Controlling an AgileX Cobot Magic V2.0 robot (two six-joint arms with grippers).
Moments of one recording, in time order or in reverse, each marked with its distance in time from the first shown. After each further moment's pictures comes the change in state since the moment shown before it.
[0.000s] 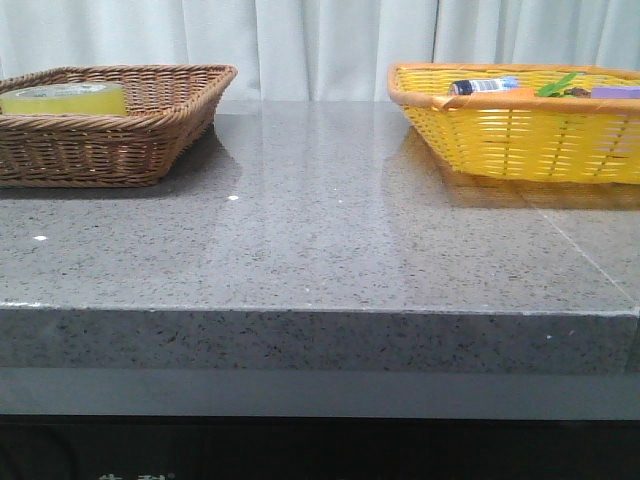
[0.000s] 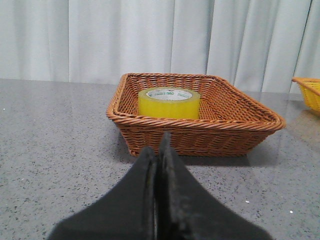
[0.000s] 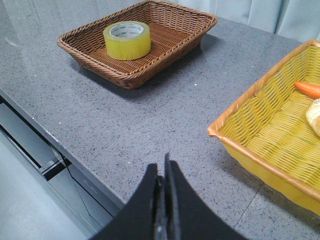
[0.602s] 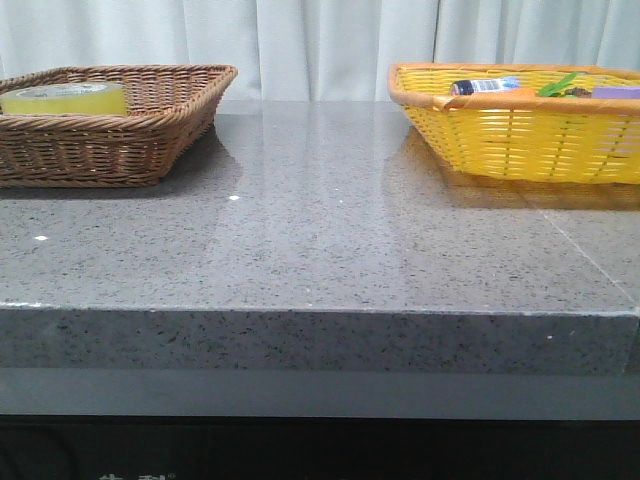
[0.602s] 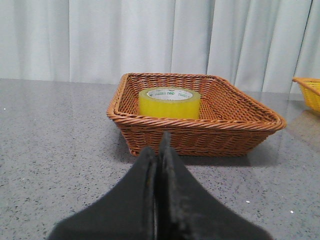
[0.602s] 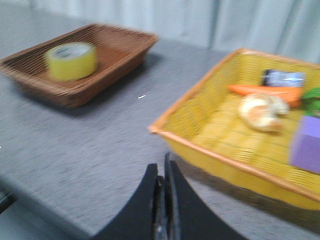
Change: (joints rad) left arm 0.000 0.000 0.000 0.000 0.000 0.000; right arm -0.195 -0.218 0.221 0.002 -0.153 0.000
